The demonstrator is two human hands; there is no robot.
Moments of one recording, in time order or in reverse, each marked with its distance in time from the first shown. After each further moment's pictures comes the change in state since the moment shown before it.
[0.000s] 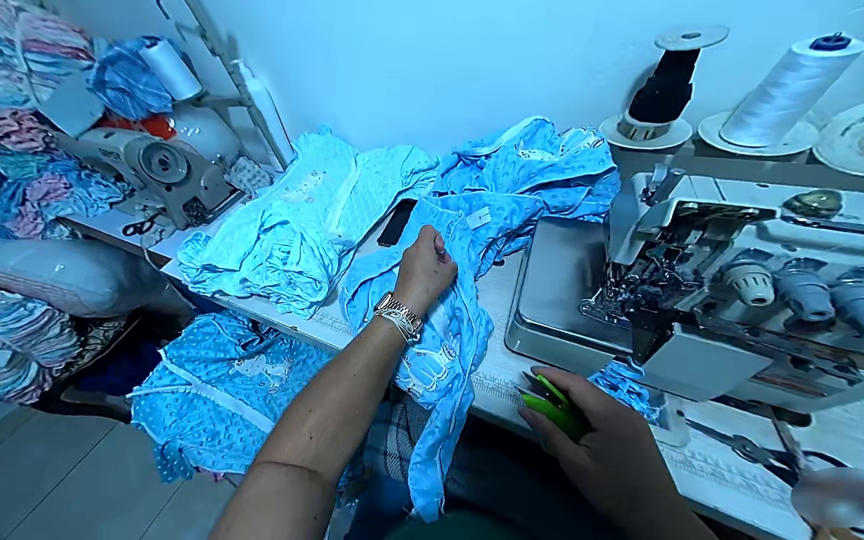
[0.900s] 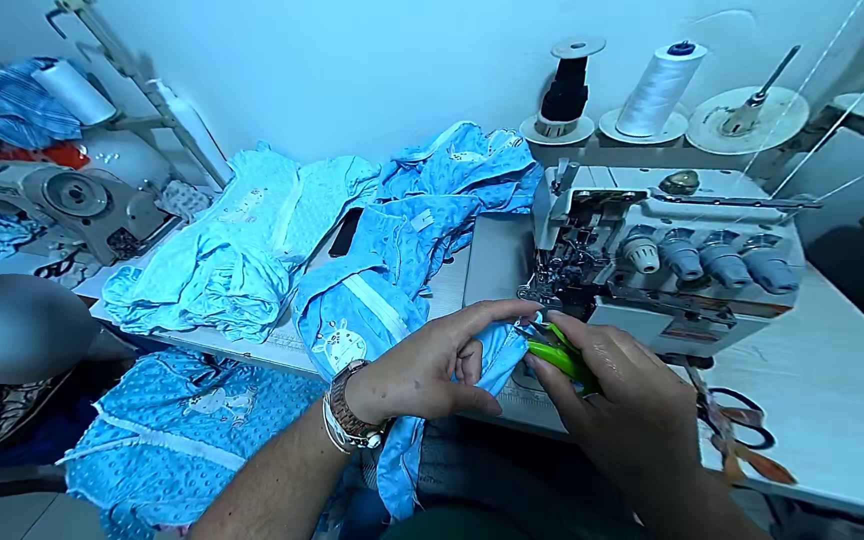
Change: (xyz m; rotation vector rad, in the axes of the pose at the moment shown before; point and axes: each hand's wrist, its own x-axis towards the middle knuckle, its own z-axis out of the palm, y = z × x) left_hand -0.096 0.045 -0.008 -0.512 -0.798 0.617; right_hand 0.021 -0.021 -0.048 -0.339 0.367 -0.145
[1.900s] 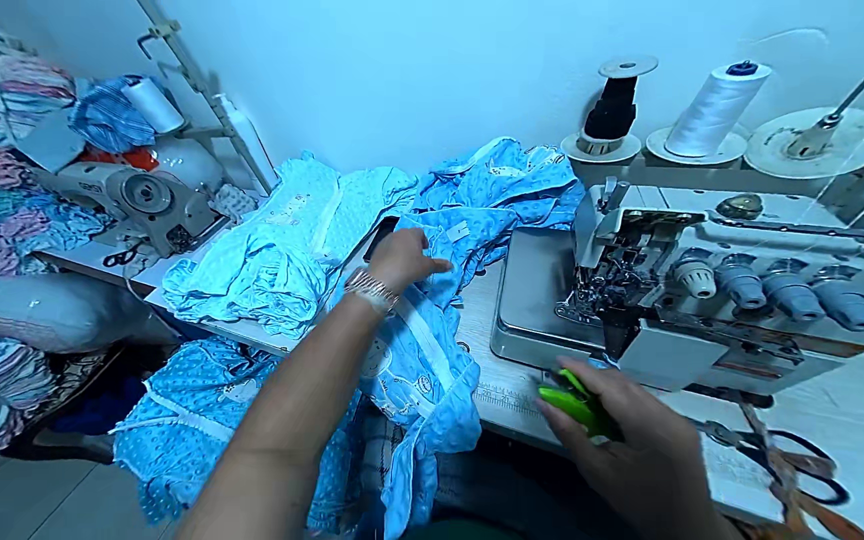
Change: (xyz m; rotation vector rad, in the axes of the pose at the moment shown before) left_hand 0.037 -0.026 -0.113 0.757 0.422 -0.729; right_hand -0.020 0.000 0.014 0.274 -0.095 -0.012
